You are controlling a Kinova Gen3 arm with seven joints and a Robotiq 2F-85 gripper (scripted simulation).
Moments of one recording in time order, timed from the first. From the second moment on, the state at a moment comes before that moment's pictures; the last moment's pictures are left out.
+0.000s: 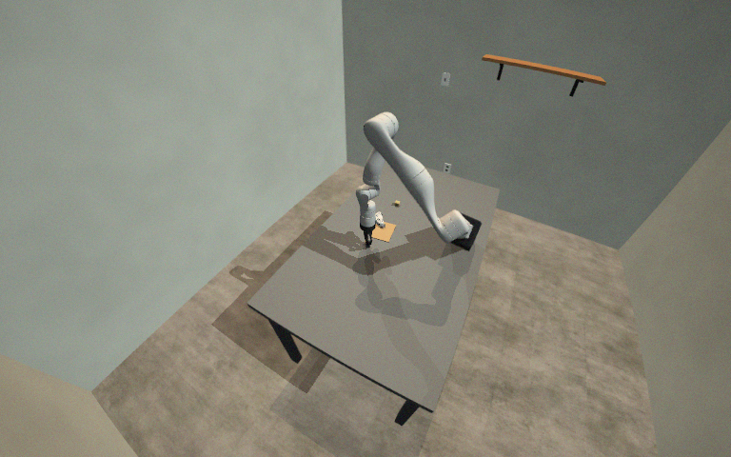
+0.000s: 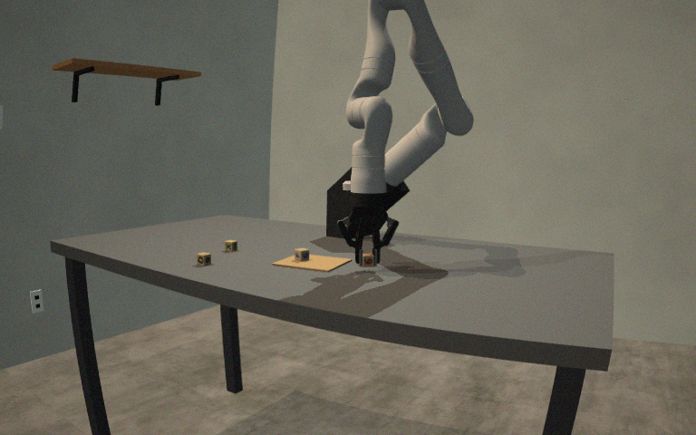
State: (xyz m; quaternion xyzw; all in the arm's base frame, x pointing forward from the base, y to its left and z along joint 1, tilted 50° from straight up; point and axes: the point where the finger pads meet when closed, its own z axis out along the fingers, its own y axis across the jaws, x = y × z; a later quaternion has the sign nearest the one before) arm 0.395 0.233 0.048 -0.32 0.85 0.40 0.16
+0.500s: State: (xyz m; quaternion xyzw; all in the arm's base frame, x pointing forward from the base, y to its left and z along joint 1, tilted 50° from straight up) arm 0.391 0.181 0.093 -0.32 0.84 0.40 0.16
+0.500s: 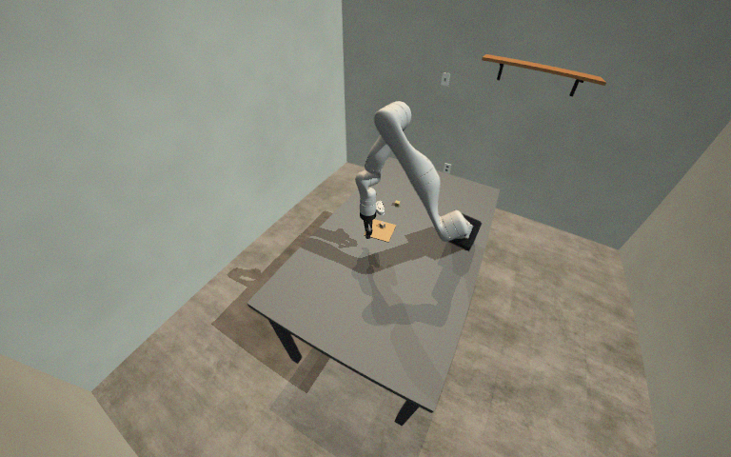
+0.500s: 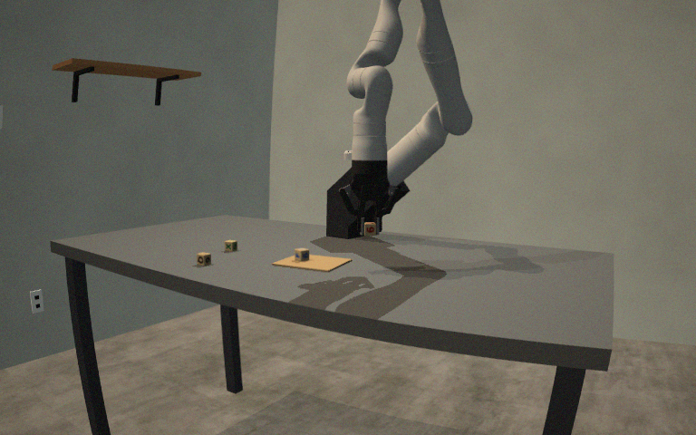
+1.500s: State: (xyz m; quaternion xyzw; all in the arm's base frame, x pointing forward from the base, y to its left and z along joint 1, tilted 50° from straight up) arm 0.394 0.164 0.101 -0.35 0.84 0.38 0.18
